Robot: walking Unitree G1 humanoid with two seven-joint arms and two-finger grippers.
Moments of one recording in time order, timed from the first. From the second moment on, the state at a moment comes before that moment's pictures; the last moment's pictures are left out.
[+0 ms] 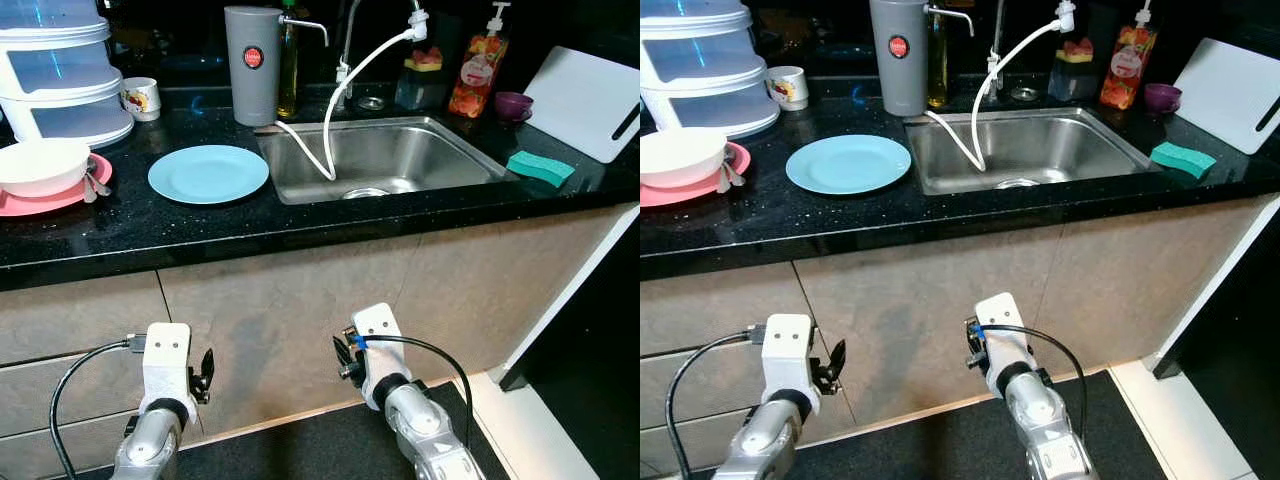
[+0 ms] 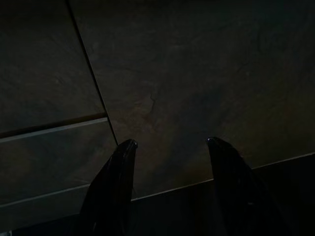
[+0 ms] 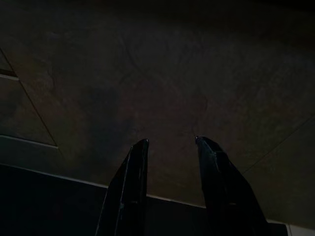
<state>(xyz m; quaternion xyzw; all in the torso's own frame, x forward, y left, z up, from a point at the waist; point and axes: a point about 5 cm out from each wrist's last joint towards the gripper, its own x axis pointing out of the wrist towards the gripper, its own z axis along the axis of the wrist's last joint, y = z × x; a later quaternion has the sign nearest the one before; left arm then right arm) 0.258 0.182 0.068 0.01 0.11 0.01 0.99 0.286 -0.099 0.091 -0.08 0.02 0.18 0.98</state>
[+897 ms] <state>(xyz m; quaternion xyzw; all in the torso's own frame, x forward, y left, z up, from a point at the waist) 0.258 0.176 0.068 -0.01 0.12 0.00 0.99 0.287 -0.102 0.093 -0.08 0.02 0.18 0.98</state>
